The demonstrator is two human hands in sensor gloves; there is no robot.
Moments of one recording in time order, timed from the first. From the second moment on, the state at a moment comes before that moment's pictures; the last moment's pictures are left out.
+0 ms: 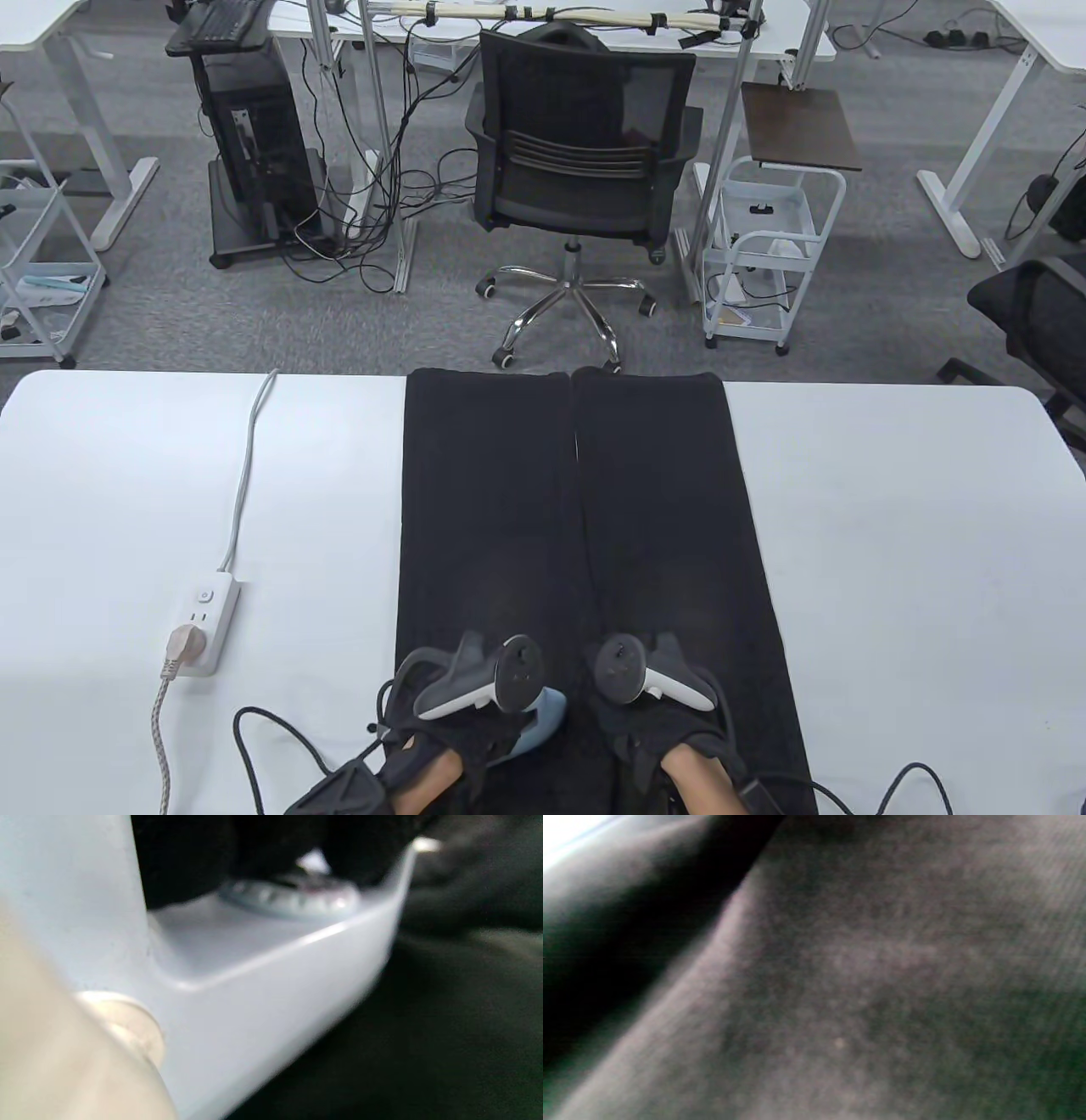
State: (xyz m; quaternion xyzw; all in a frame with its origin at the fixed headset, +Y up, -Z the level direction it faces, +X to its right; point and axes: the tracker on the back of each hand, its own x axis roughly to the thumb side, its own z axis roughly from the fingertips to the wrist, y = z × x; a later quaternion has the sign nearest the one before) left_hand -0.085 -0.761 -0.293 -0.19 -0.19 0.02 0.96; right_hand 0.109 -0.823 -0.332 0.16 0.31 0.93 0.09
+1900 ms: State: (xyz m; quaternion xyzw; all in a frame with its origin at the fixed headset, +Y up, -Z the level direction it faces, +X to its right) left_hand -0.085 -0.760 -0.283 -0.20 -0.17 0.02 0.97; right_hand 0.116 -0.821 -0.332 0.16 0.33 0.92 0.10
